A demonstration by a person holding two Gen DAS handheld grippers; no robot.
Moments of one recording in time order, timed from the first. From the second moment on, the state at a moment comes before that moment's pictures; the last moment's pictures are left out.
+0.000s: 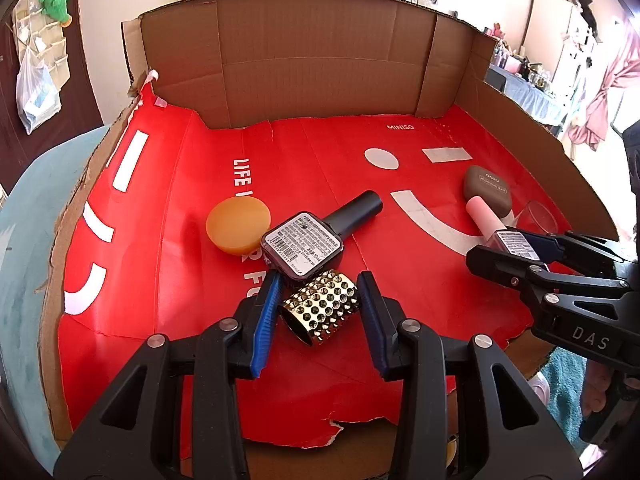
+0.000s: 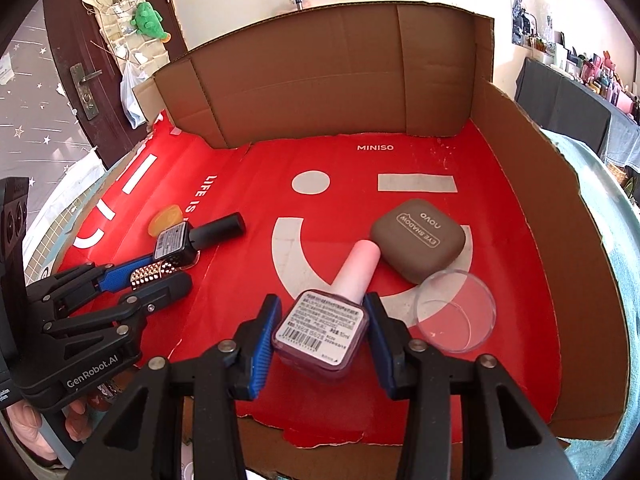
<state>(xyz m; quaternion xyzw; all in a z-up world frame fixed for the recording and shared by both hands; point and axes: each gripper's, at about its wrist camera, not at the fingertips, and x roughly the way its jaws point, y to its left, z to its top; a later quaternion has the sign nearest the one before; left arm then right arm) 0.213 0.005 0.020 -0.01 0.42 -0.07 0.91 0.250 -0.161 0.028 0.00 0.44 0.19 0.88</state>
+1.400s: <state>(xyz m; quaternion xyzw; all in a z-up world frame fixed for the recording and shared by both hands) 0.143 0.005 0.081 0.01 0.31 -0.05 0.95 0.198 -0.176 0.073 0.04 0.36 0.21 0.91</state>
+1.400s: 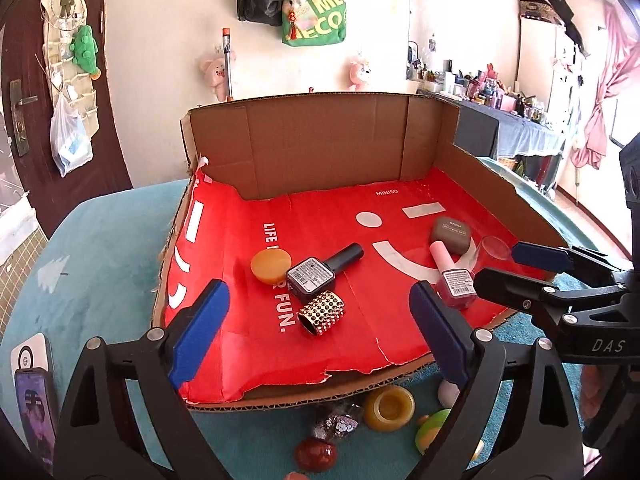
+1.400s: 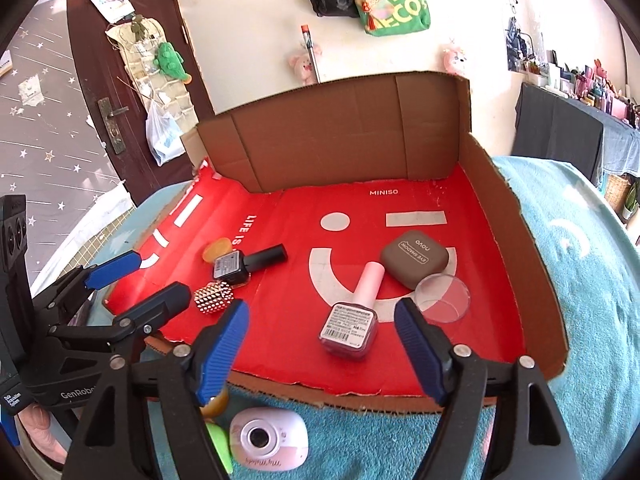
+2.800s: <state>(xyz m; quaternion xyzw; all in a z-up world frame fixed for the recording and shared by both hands) 0.049 0.018 0.042 -0.06 0.33 -0.06 0.94 0.081 -0.176 0.075 0.01 0.30 0.19 0.94</state>
